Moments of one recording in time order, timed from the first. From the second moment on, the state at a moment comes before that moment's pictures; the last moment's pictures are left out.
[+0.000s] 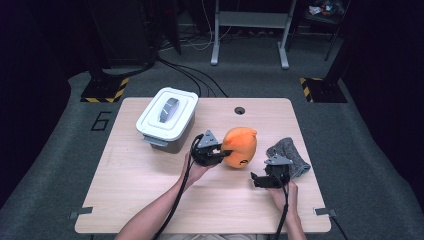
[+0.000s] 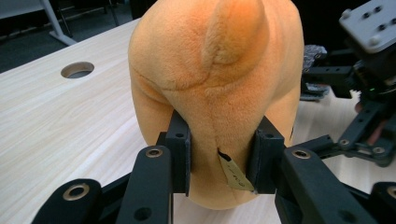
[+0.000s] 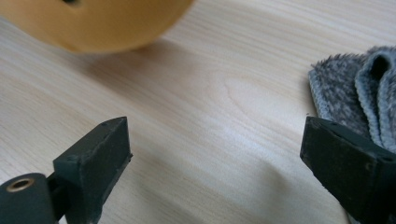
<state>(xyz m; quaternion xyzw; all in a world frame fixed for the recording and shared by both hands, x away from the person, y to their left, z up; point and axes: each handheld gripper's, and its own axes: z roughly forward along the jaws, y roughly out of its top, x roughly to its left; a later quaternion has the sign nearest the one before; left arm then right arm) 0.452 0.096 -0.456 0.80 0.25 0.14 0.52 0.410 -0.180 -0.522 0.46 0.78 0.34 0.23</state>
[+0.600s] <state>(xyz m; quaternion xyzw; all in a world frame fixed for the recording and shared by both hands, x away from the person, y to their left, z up) 0.425 0.143 -0.452 0.79 0.27 0.15 0.52 0.409 -0.177 -0.528 0.45 0.79 0.33 0.24</state>
